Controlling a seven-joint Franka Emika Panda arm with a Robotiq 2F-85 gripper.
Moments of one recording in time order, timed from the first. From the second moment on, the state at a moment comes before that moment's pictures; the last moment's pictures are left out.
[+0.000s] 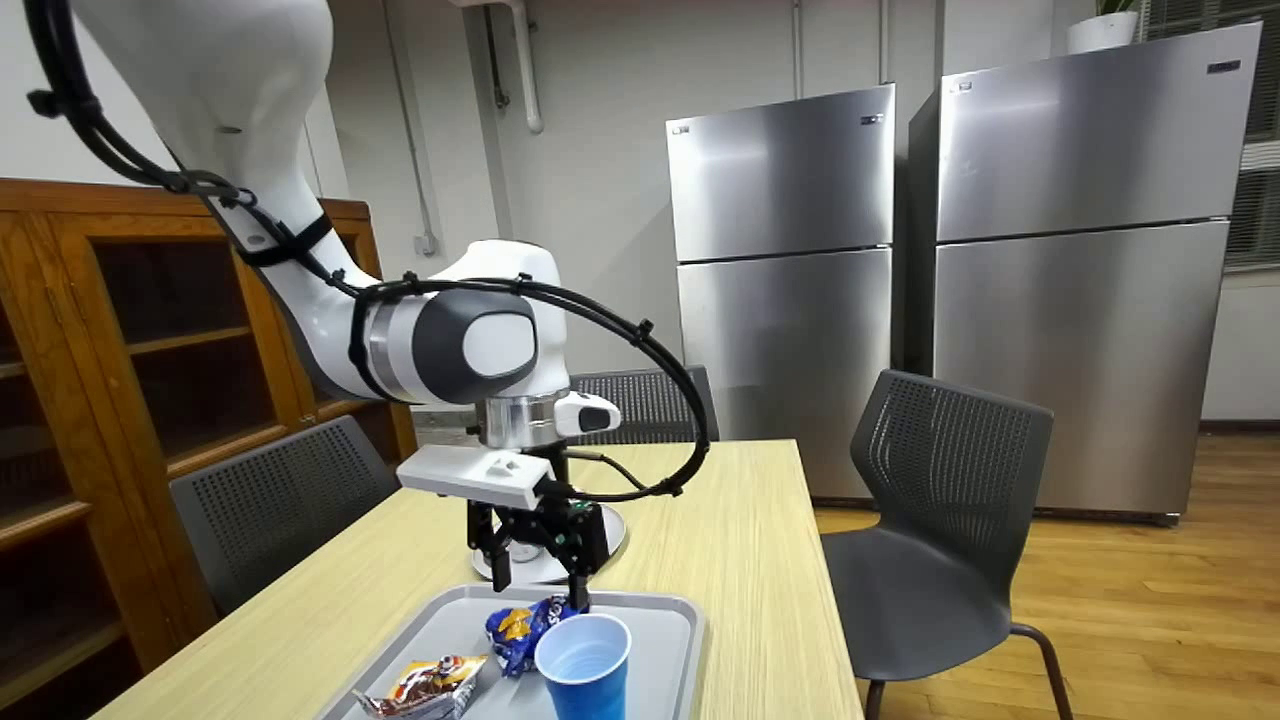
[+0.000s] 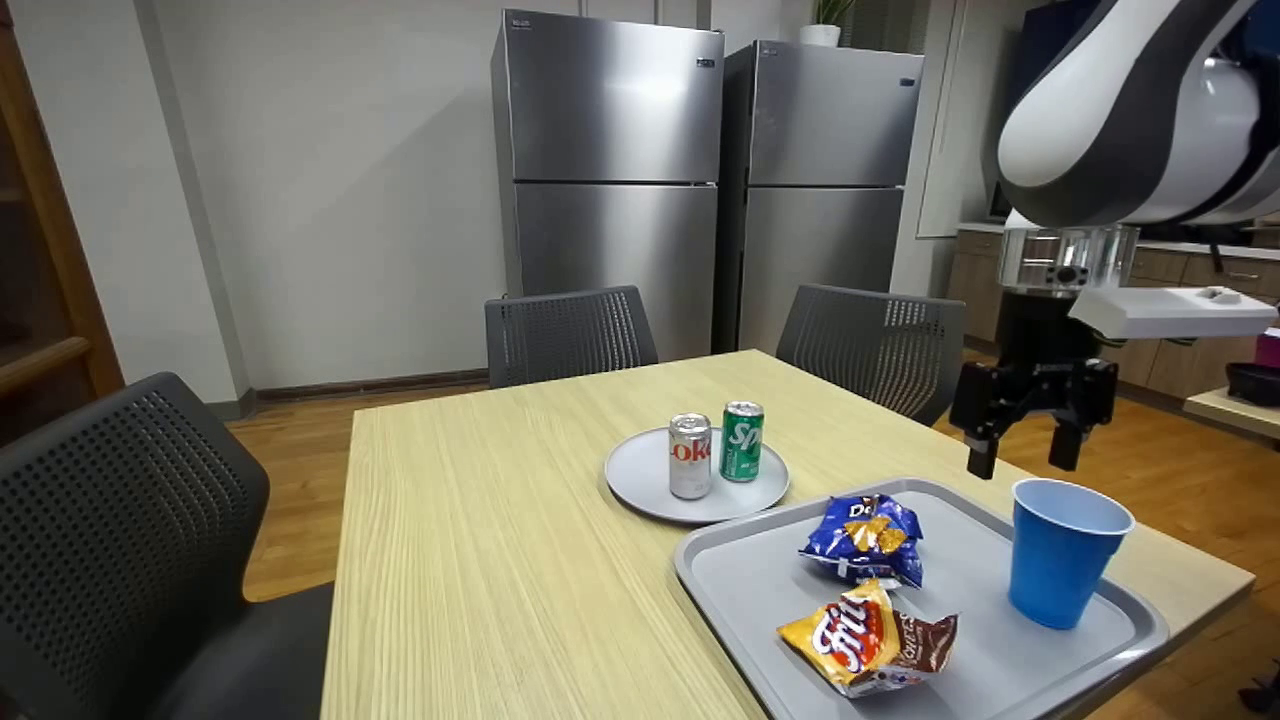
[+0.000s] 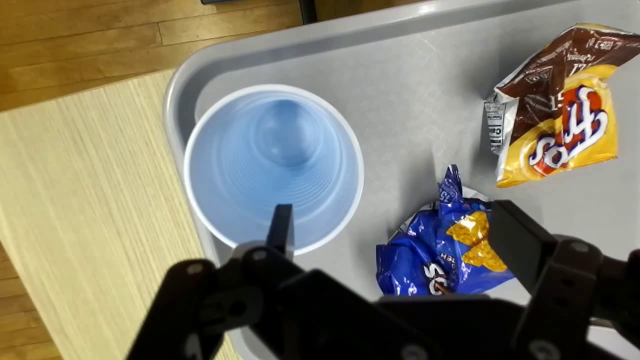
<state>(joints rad) -0.03 0.00 -0.15 -2.68 0.01 2.60 -0.14</state>
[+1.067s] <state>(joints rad) -0.03 0.13 -0.15 -2.66 0.01 2.68 -0.04</state>
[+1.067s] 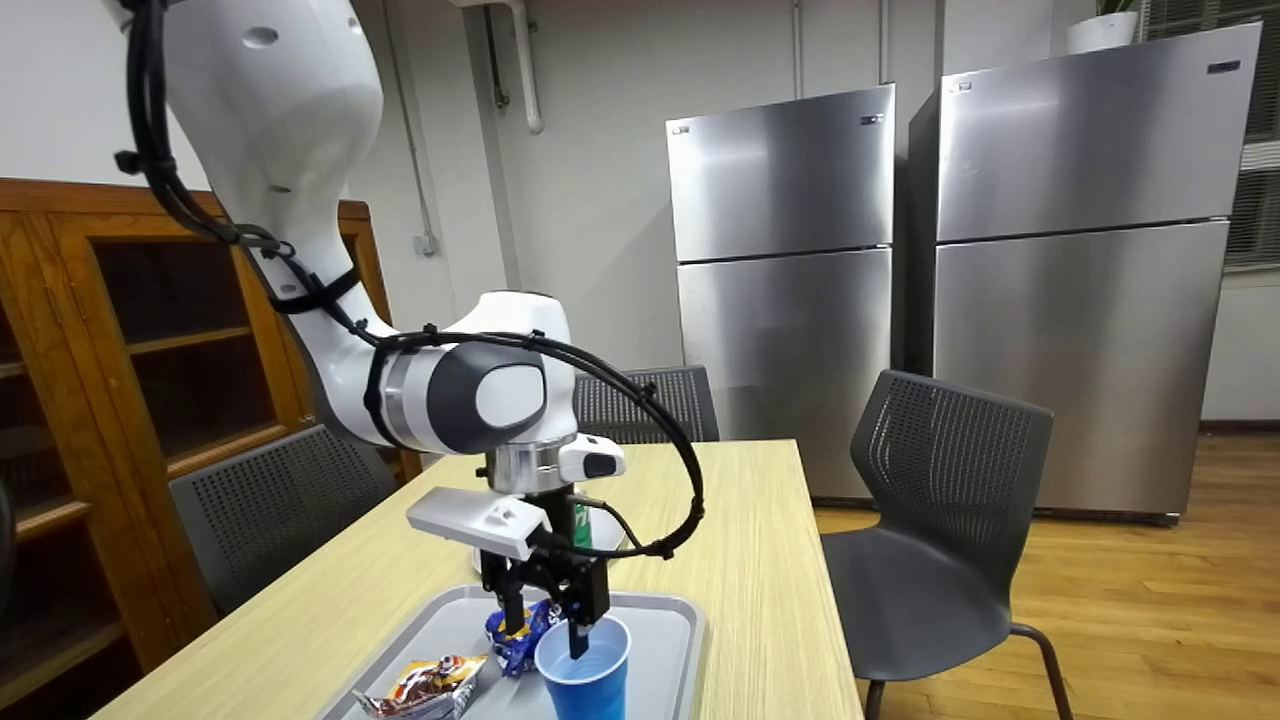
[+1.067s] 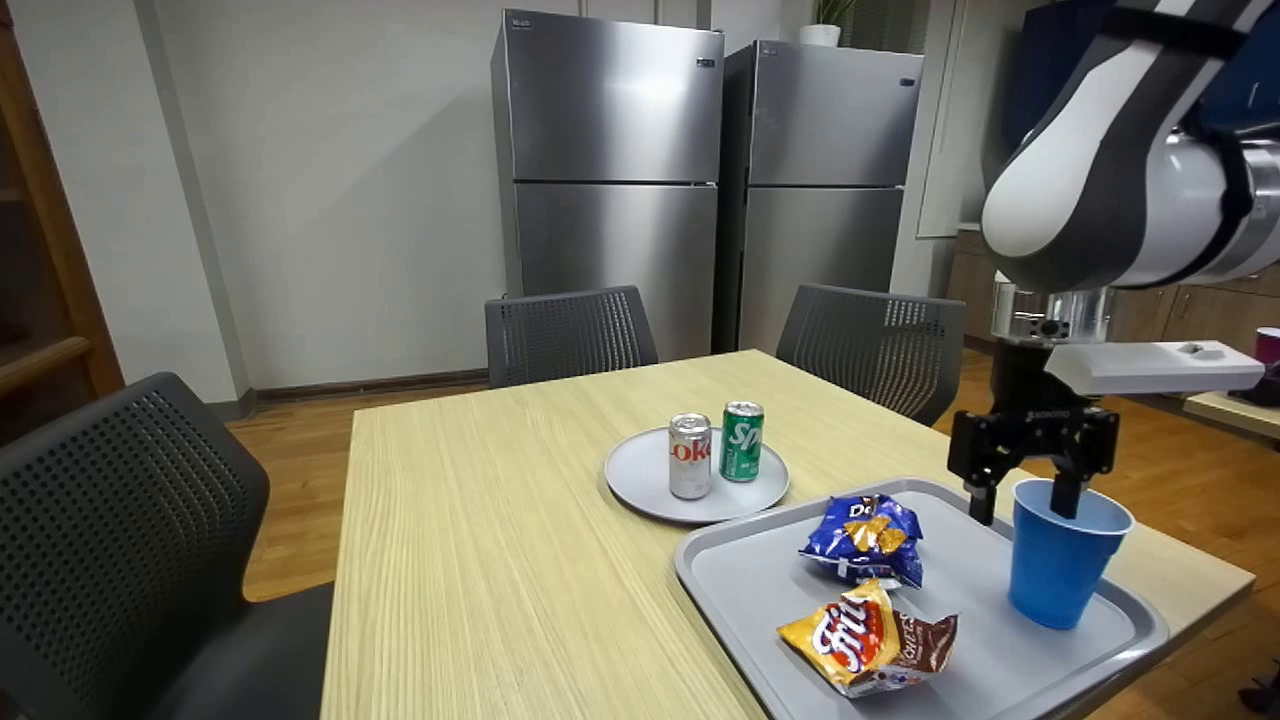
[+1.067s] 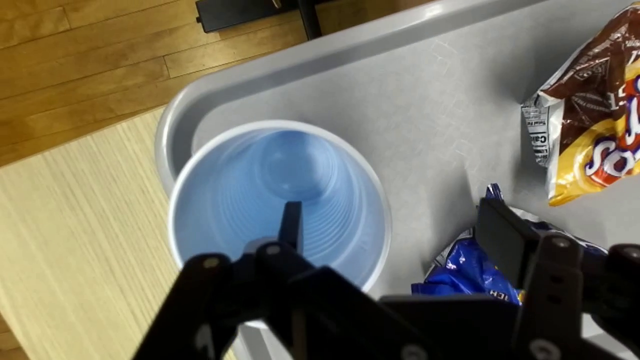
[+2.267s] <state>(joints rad) -0.04 0.13 -0.17 -2.63 -0.05 2.69 0.03</state>
